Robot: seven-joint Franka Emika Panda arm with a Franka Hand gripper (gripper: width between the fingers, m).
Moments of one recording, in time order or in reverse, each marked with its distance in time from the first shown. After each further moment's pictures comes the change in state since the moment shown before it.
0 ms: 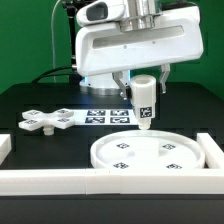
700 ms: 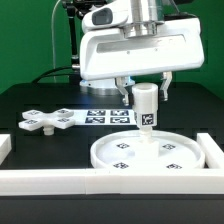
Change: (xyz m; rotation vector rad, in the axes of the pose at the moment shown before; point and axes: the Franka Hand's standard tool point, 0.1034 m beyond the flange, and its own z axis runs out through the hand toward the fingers) arm -0.009 -0.009 0.015 -0.026 0.072 -0.027
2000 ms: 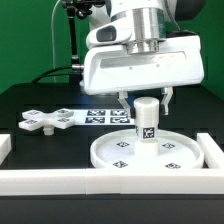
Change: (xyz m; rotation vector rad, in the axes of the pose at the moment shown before) arm -0.013 0.000 0.022 -0.020 0.026 -0.006
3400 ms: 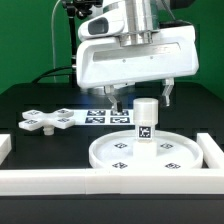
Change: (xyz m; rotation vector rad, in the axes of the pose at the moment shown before) arm 0.000 0.009 -0.011 0.030 -0.078 -0.001
